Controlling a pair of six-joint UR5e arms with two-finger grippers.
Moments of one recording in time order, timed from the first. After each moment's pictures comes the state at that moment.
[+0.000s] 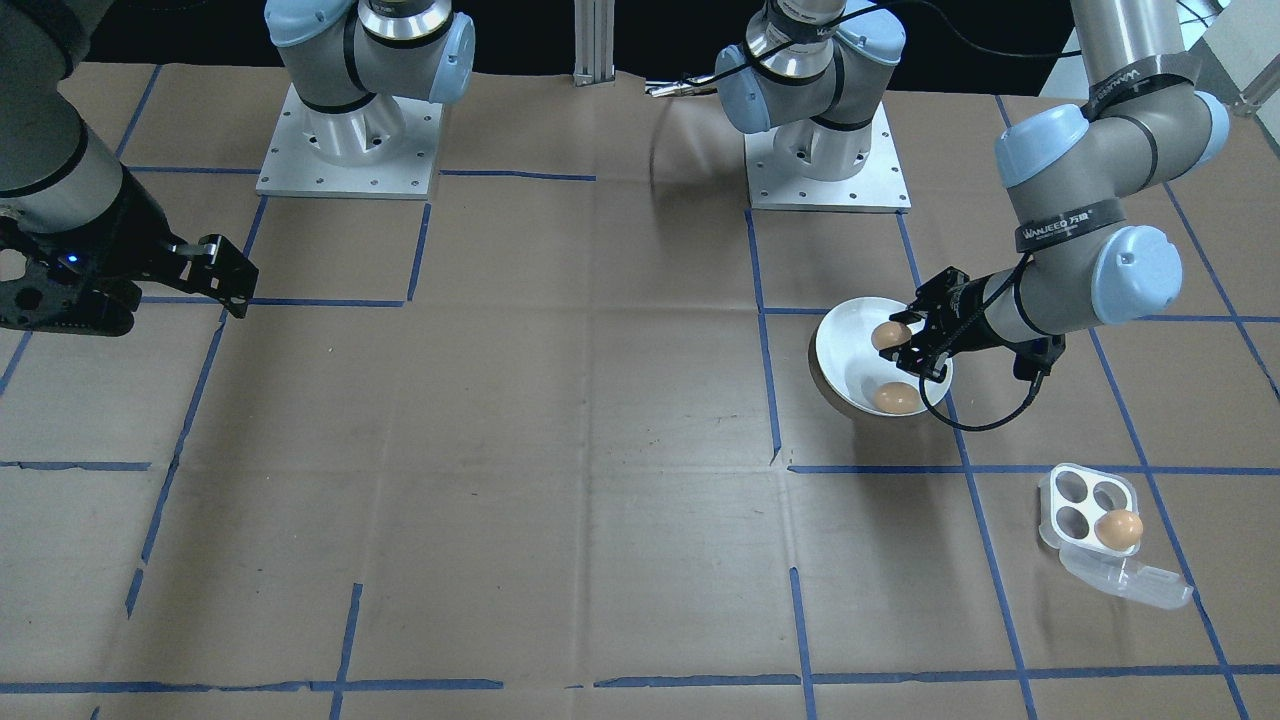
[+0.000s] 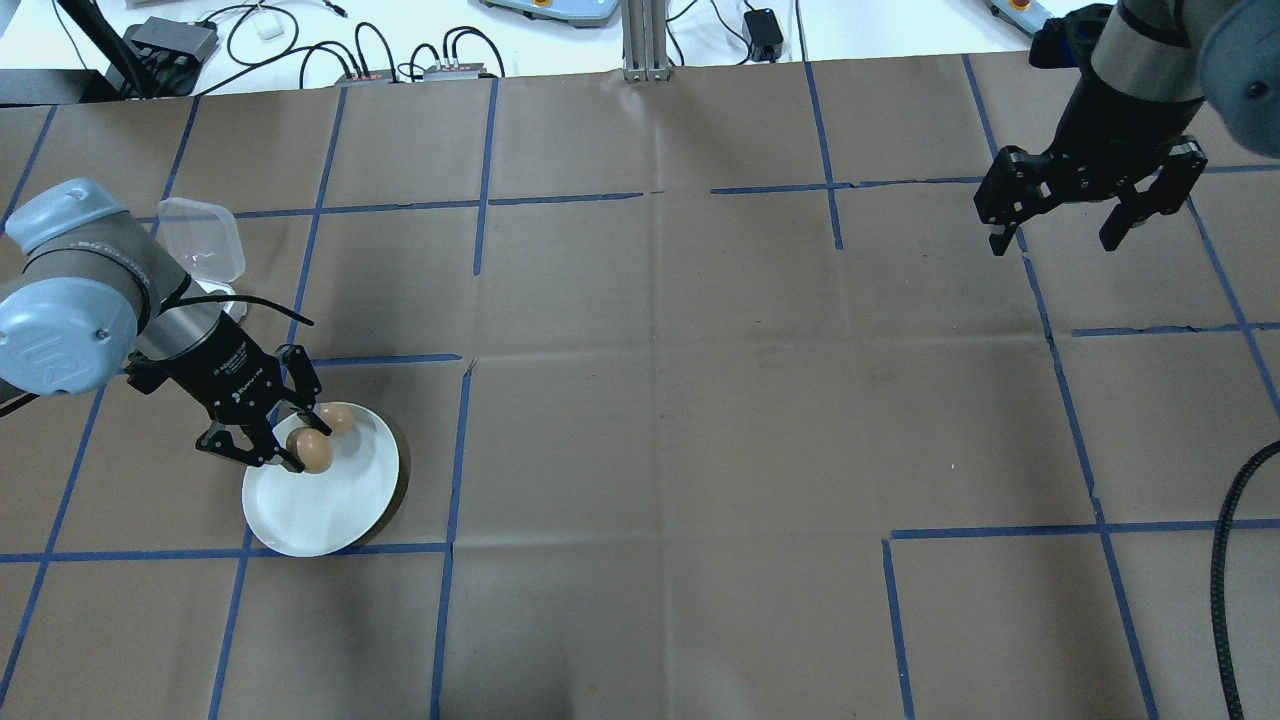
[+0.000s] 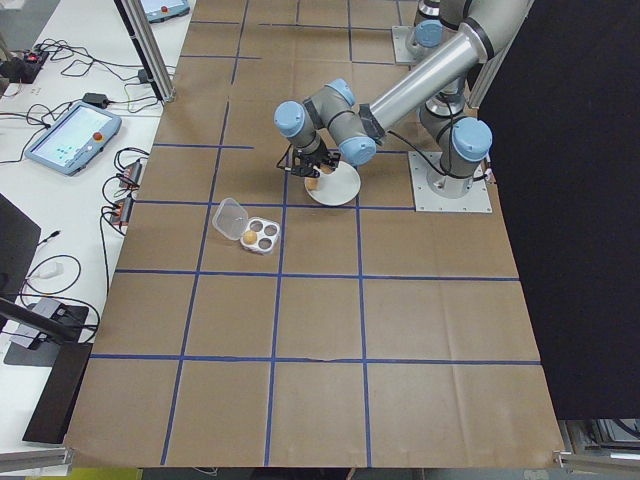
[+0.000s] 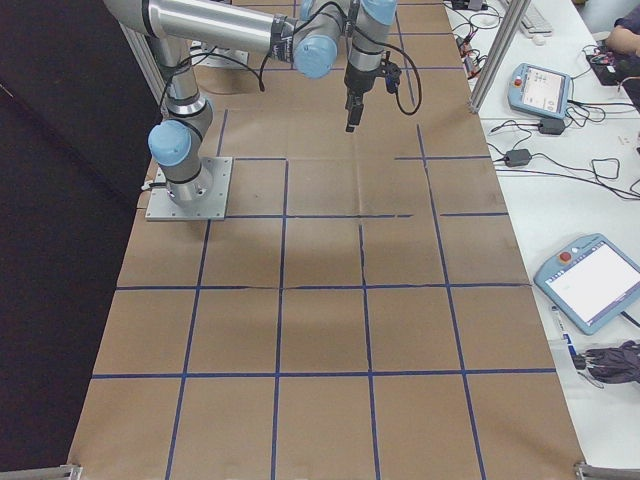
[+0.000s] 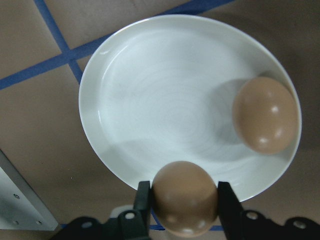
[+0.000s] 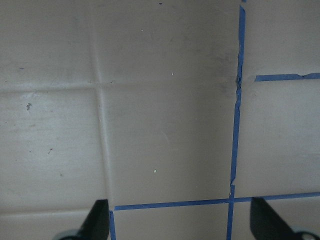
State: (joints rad) left arm -1.15 -1.76 -1.99 -1.41 1.48 -0.81; right arm 1.39 -1.48 1.60 -1.57 -1.64 -0.14
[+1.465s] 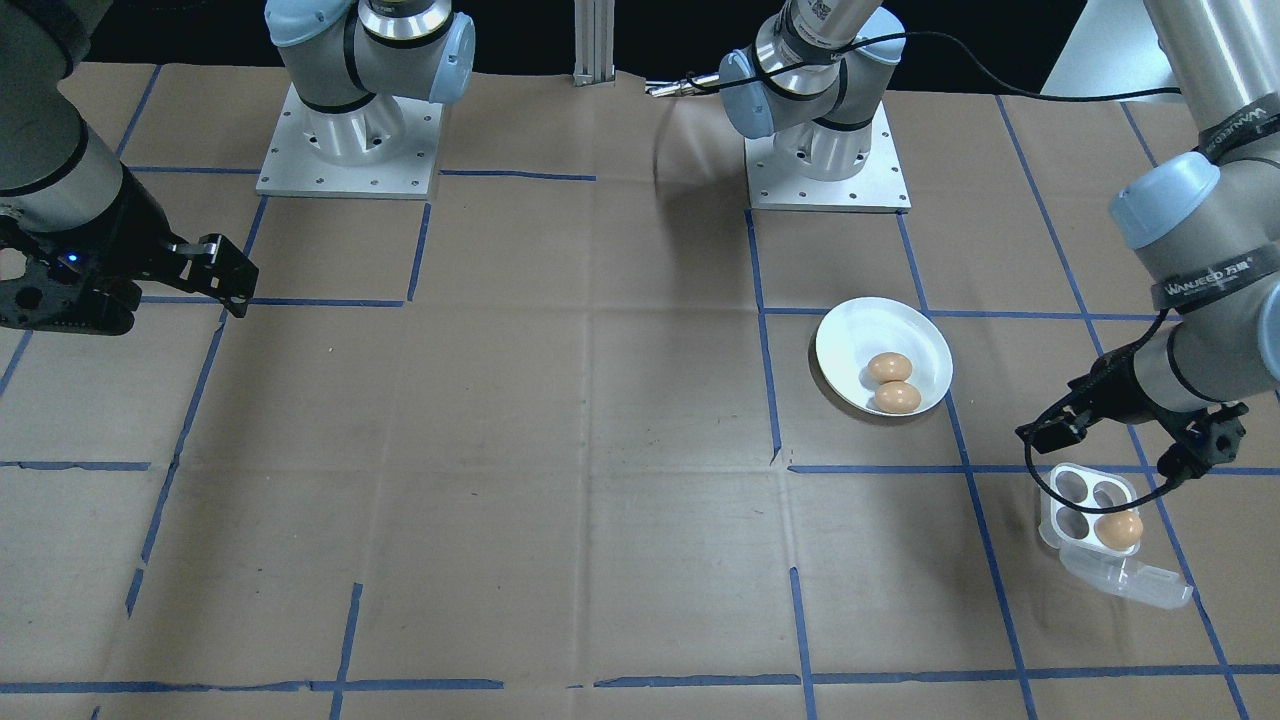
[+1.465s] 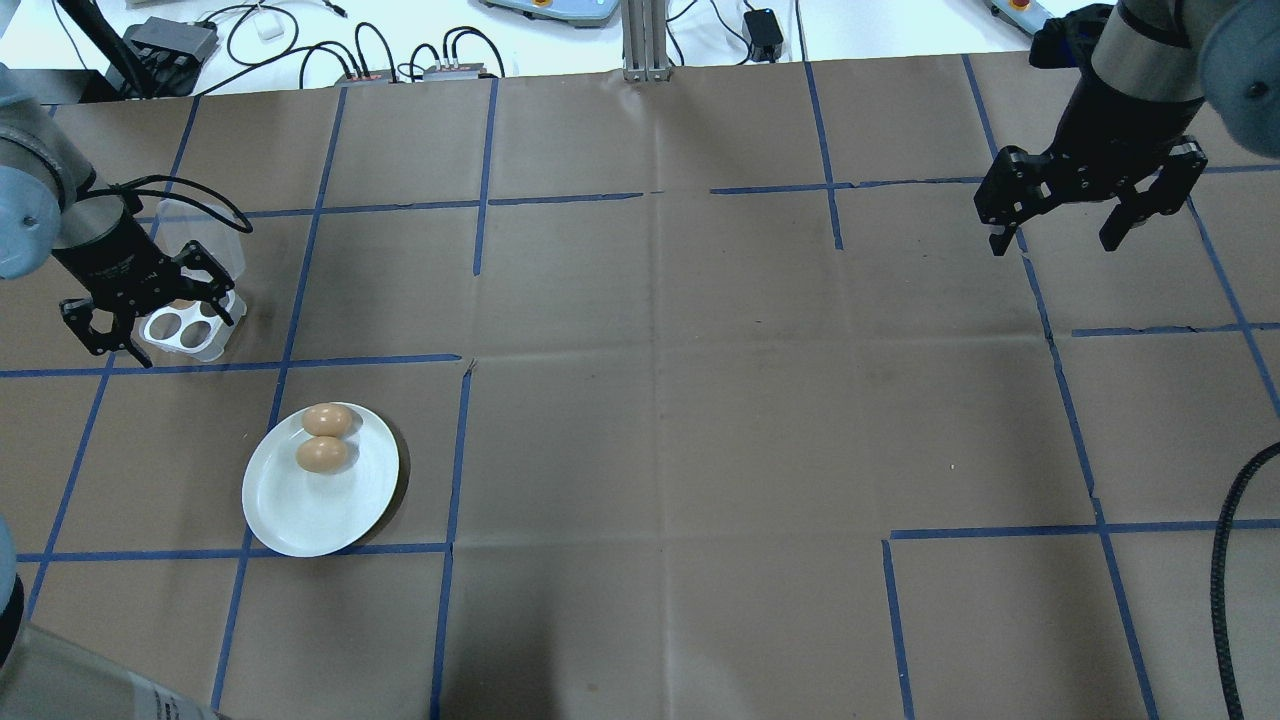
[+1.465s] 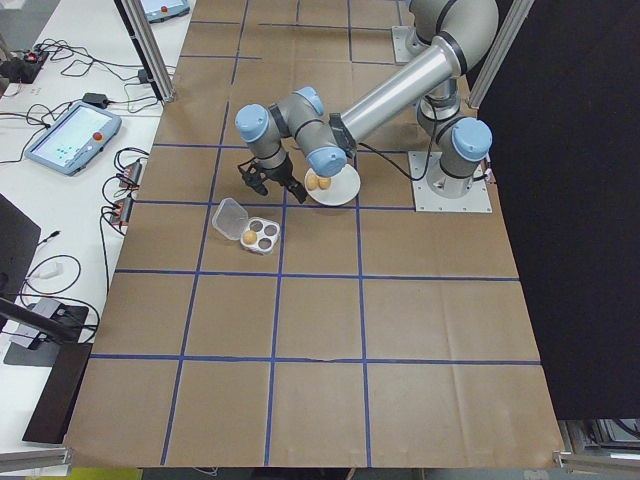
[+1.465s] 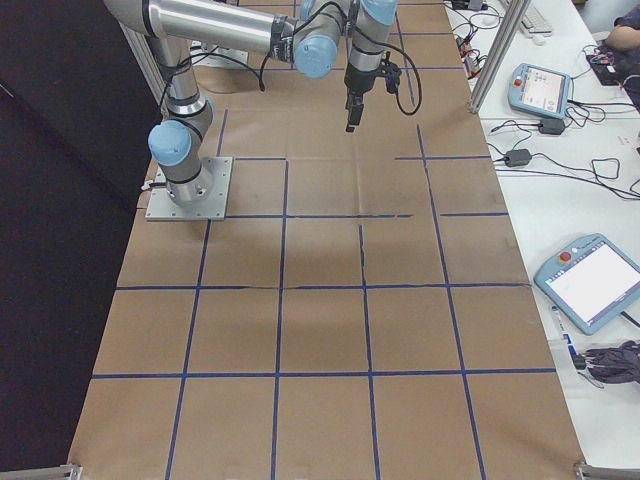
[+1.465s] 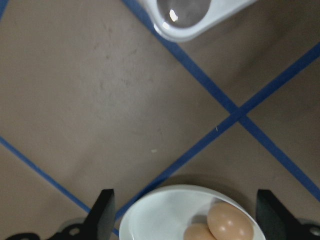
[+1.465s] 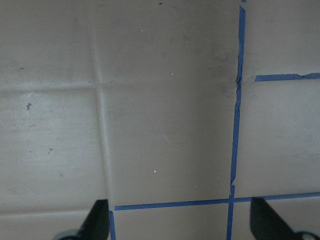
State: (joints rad) left arm -1.09 -1.94 -1.65 -1.31 1.67 -0.08; right arm 1.39 -1.48 1.60 -1.57 -1.64 -0.14
